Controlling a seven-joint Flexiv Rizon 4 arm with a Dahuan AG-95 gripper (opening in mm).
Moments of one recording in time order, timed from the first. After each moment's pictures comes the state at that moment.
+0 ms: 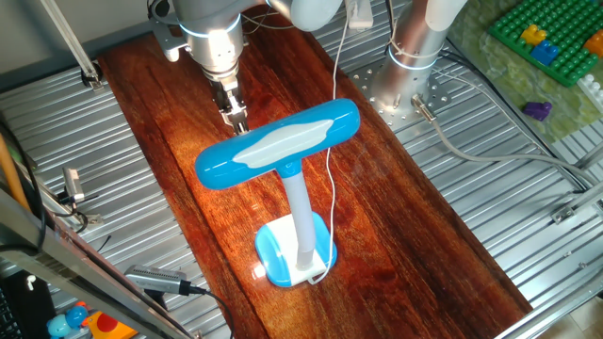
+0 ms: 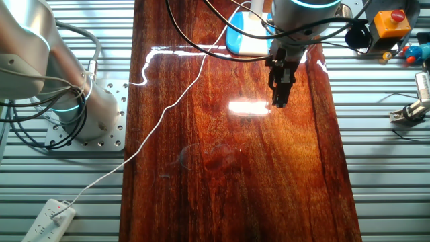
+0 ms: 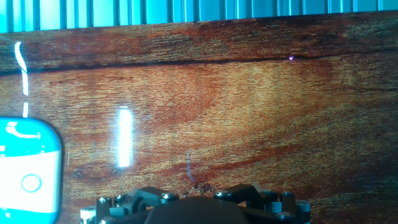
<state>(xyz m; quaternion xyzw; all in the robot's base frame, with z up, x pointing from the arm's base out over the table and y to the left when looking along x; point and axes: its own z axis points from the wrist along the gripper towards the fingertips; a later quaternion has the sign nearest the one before) 0.500 0.000 0.170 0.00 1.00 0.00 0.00</state>
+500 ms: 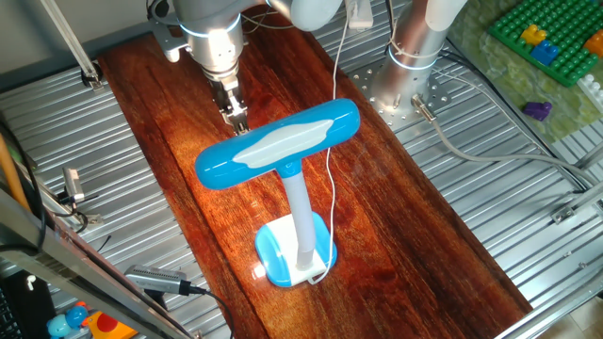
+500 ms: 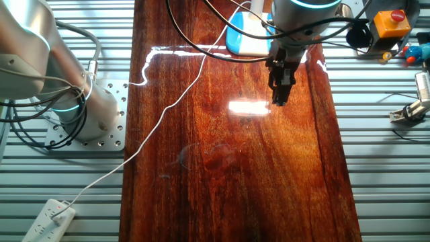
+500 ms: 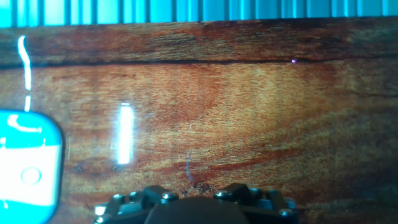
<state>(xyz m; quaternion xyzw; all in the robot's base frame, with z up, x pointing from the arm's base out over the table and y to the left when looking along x) 0.499 0.000 0.171 -0.04 1.00 0.00 0.00</state>
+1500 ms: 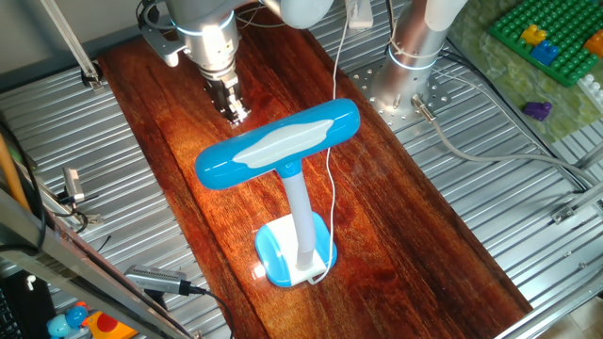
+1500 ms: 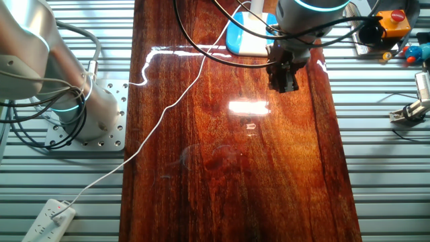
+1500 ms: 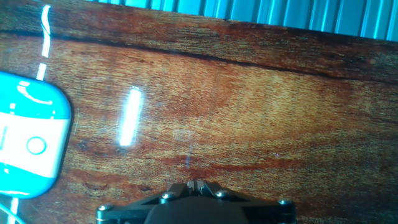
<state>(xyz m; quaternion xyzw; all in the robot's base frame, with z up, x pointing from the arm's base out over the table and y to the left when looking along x) 0.499 0.000 0.171 -0.10 0.99 0.01 -0.01</state>
